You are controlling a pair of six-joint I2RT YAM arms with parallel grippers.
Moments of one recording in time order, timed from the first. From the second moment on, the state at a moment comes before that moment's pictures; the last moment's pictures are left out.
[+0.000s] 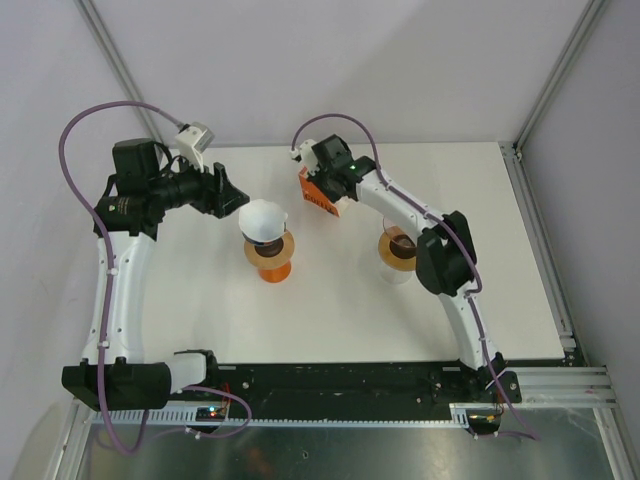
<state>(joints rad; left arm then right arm) 0.04 1.21 1.47 -0.82 0.75 0.19 0.66 2.28 2.12 -0.66 0.12 -0.30</state>
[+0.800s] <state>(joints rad) 0.04 1.21 1.47 -0.82 0.78 0.23 0.72 1.85 1.96 -0.64 0.07 -0.37</state>
